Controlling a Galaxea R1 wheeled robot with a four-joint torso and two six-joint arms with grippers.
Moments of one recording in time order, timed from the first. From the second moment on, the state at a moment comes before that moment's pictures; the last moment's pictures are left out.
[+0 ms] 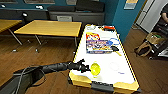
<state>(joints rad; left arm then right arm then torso) 0.24 2.71 -1.72 -0.07 0.44 -0.63 -1.43 2.88 -2.48 -0.76 0.30 1.07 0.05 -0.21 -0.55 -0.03</state>
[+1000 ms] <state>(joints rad) 0.68 2.13 -1.25 0.25 0.36 -0.63 -1.46 2.89 -2.51 -0.76 0.30 1.07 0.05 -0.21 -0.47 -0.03</state>
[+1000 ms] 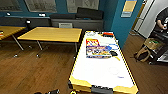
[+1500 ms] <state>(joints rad) 1.04 2.11 -1.37 0.44 0.20 -0.63 -1.46 2.89 -2.52 -0.76 0.30 1.07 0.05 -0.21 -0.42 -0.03</state>
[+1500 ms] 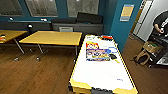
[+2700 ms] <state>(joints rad) 1.36 2.37 -1.82 0.64 -0.07 -0.60 -1.49 2.93 -2.58 -0.77 0.29 1.07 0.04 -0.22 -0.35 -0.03</state>
